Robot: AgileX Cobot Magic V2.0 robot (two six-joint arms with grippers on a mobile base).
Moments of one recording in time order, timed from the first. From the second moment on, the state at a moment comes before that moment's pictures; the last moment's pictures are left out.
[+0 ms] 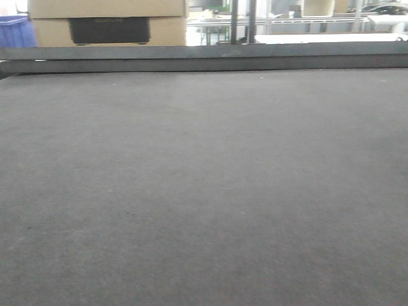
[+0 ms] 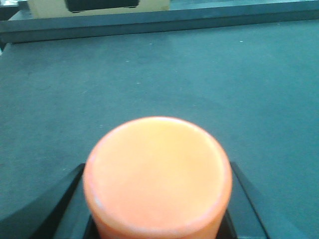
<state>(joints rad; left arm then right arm) -0.30 0.73 -1.12 0.09 0.87 -0.05 0.13 0.54 -1.00 0.10 0.82 -0.11</state>
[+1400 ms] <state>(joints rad) -0.30 0.73 -1.12 0.09 0.87 -0.05 0.13 0.54 -1.00 0.11 0.82 -0.11</state>
